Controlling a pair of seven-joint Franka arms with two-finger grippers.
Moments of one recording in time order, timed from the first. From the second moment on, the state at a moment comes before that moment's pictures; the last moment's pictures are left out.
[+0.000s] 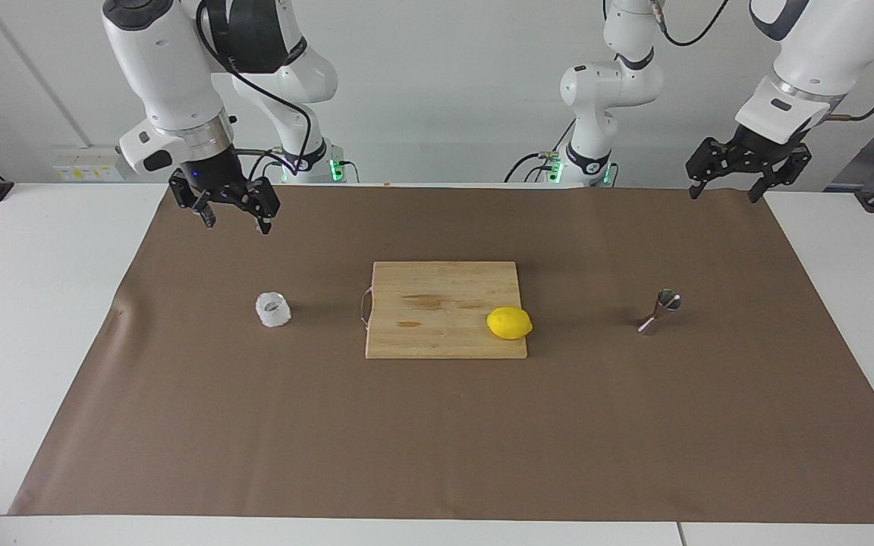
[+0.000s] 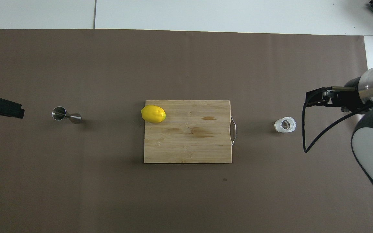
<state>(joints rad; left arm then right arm) 0.03 -0.05 -0.09 -1.57 0.00 1.50 0.10 -0.02 -0.03 0.10 -1.70 -0.02 1.71 0.24</state>
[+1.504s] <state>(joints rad) 0.23 0.32 -0.07 -1.57 -0.24 1.63 -0.28 -0.03 -0.03 0.10 -1.70 -0.03 1.72 0.23</state>
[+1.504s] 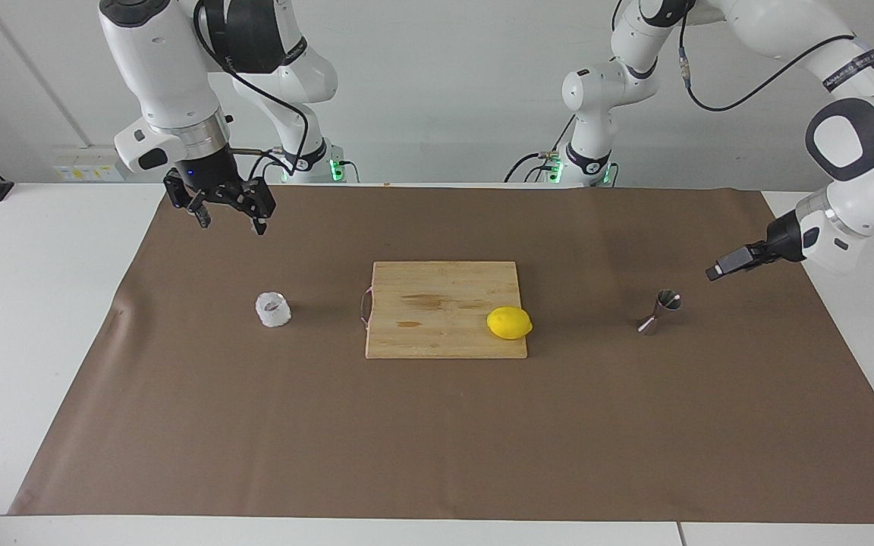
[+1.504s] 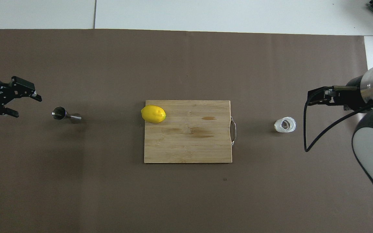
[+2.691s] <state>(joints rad) 0.30 0.41 -0.07 -1.69 -0.57 1.66 -0.62 -0.03 -0.03 0.10 -1.70 -0.03 1.72 0.23</state>
